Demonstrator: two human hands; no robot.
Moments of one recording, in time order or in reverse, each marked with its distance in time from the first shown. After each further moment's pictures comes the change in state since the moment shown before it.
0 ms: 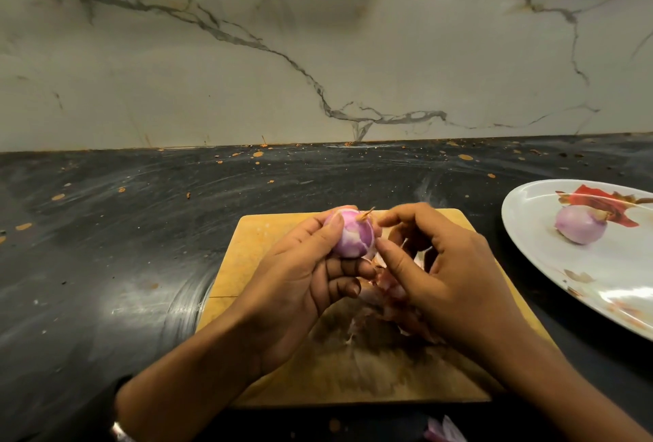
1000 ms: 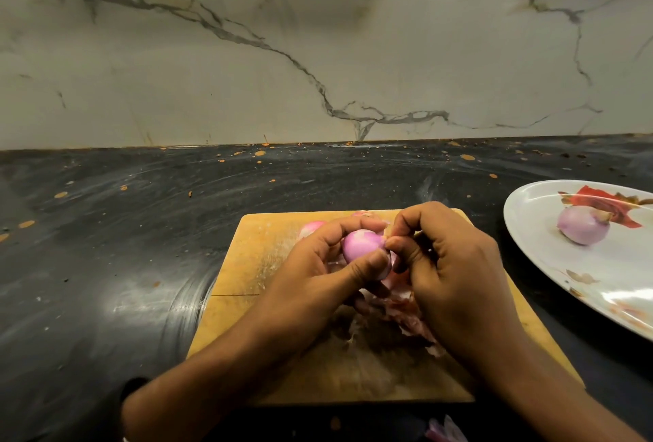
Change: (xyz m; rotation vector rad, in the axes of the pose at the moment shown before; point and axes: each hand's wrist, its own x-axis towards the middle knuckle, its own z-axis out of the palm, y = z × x) left_hand -0.006 -0.008 0.005 0.350 -0.074 0.147; right_hand 0.001 -0.003 0.006 -0.072 0.098 -0.116
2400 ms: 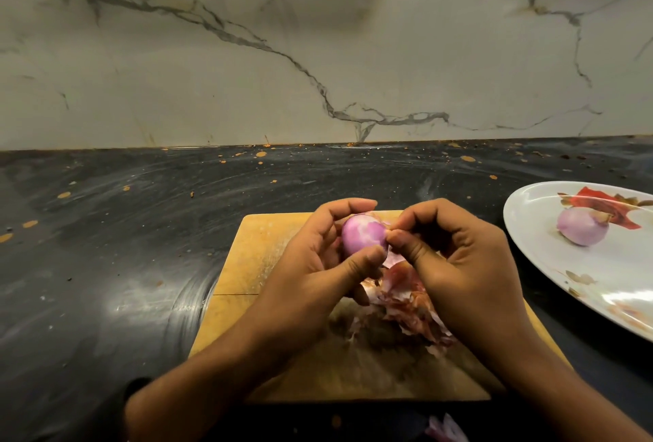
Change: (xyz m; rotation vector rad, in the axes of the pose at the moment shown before) left_hand 0.000 0.002 -0.003 -0.001 -0.002 0.096; right_hand 0.003 -0.007 -0.007 0.266 0.009 0.147
